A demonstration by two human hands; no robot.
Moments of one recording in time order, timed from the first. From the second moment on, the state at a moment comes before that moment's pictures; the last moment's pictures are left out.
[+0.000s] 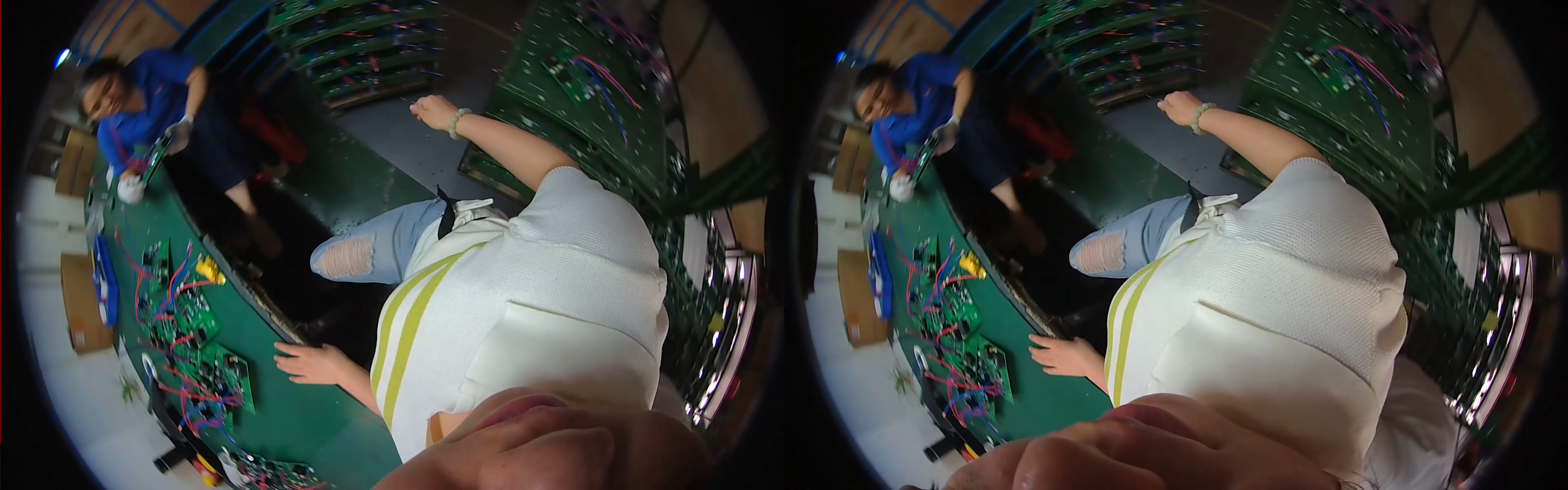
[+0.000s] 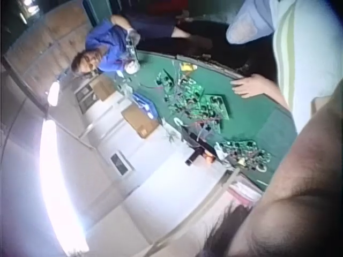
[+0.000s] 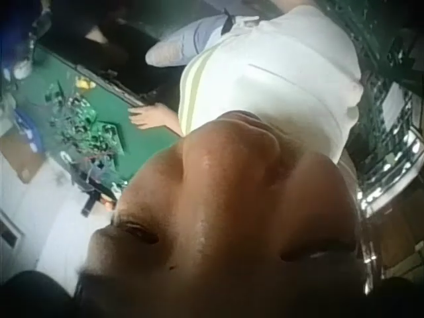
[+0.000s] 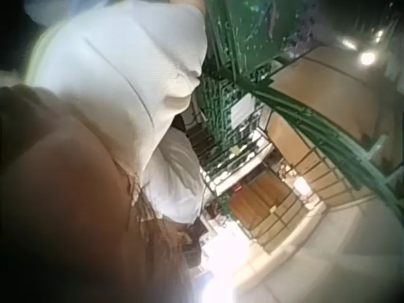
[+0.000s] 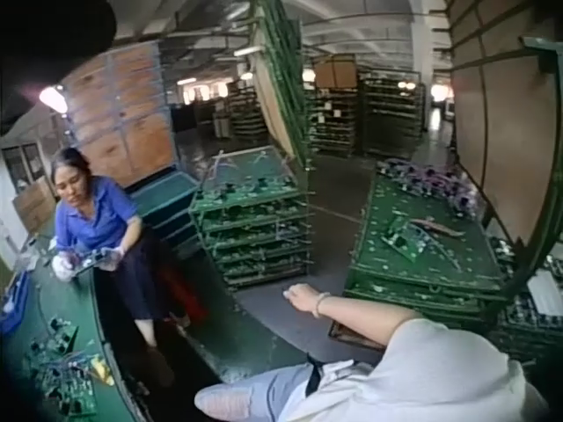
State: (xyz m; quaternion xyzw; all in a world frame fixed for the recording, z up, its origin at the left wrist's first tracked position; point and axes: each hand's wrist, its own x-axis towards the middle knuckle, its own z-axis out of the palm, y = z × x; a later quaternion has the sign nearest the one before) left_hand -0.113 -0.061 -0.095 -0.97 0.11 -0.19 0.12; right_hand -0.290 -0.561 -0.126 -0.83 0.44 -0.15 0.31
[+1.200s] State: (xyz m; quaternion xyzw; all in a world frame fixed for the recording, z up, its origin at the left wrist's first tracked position) left_hand -0.106 -0.060 -0.093 -0.97 0.05 -0.14 0.19; right_hand -0.719 -0.784 -0.014 -0.67 0.63 -0.08 0.39
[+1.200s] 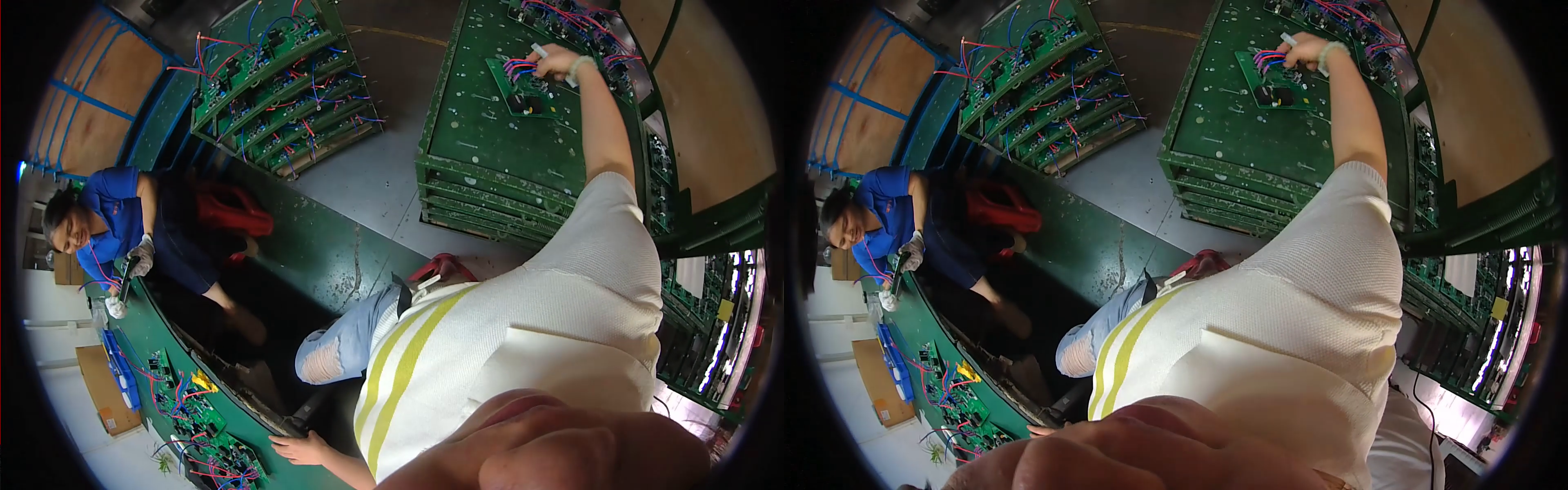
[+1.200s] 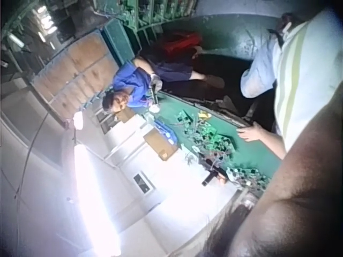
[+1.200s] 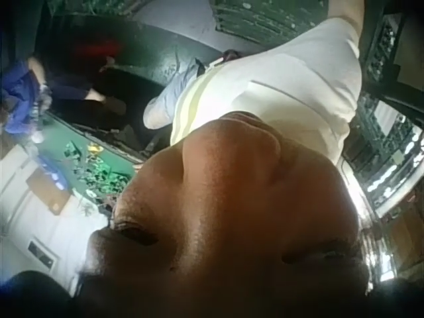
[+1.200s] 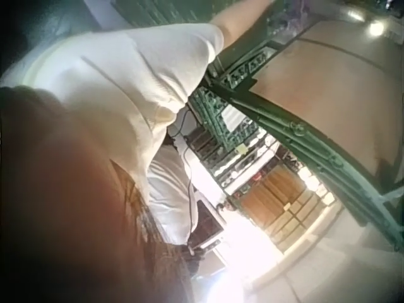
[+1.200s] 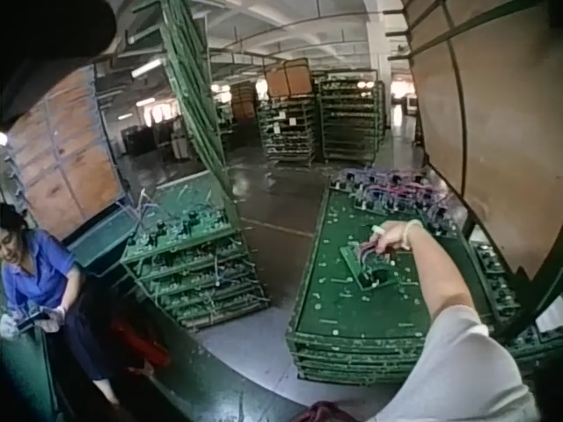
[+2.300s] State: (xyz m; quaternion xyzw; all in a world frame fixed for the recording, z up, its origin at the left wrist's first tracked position) left_hand -0.091 -0.068 -0.097 -0.97 -0.04 -0.08 0.21; right_hand -0.842 -0.950 -0.070 -0.71 0.69 -0.13 -0.02
